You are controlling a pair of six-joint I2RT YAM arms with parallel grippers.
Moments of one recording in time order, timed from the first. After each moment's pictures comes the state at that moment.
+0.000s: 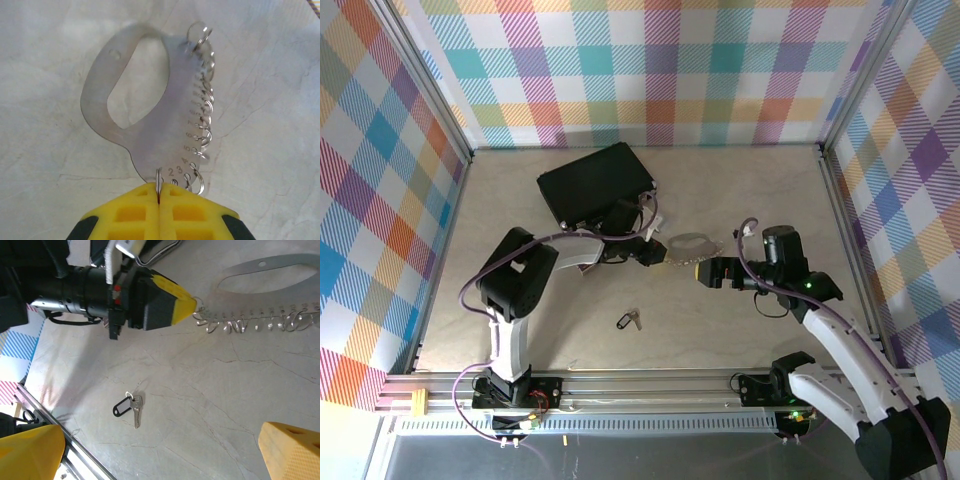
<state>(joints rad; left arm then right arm) -0.61 1.92 1.16 -0.04 0.51 -0.12 0.34 0.85 0.71 -0.59 -0.51 0.39</state>
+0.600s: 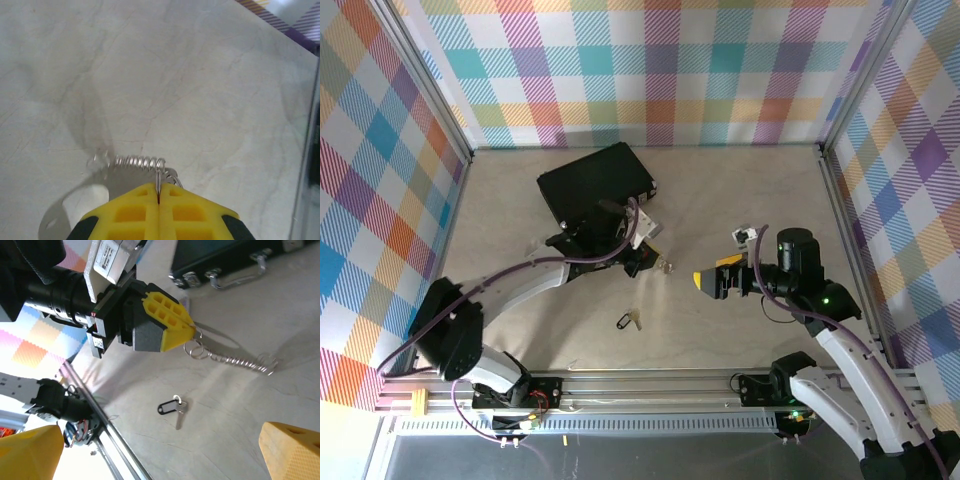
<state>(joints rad) -0.71 1.45 1.03 -0.26 0.41 0.01 0.38 0.73 0.76 -0.58 -0.68 0.30</state>
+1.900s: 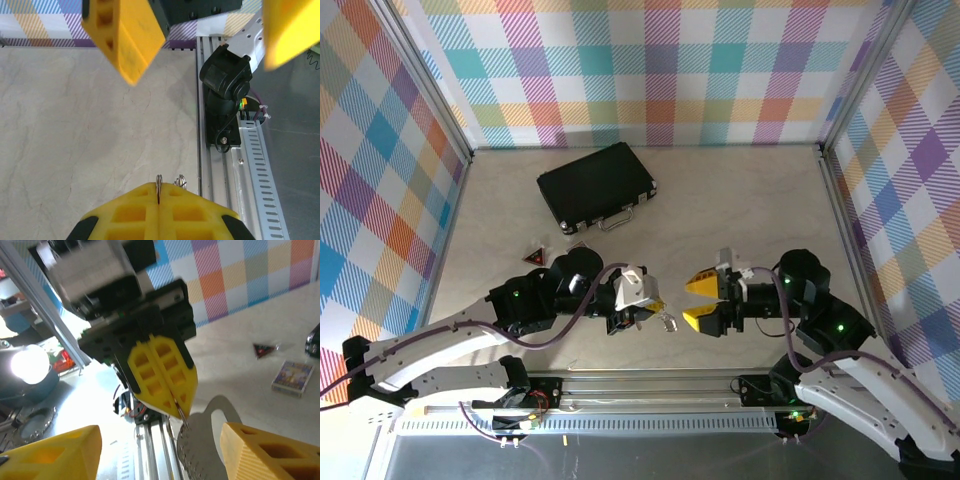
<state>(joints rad) -1.10 0.99 0.99 -0.46 0.29 0.22 0.76 0.61 0.78 -0.43 -0.71 0.14</state>
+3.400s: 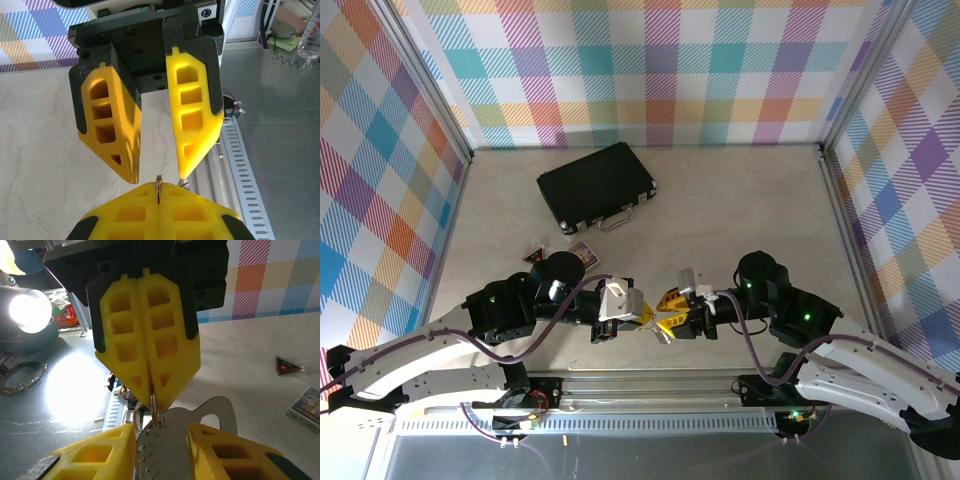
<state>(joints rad) -1.13 0.91 1.02 -0.55 0.35 0.29 0.98 0.75 0.76 -0.30 -0.63 -0.09</state>
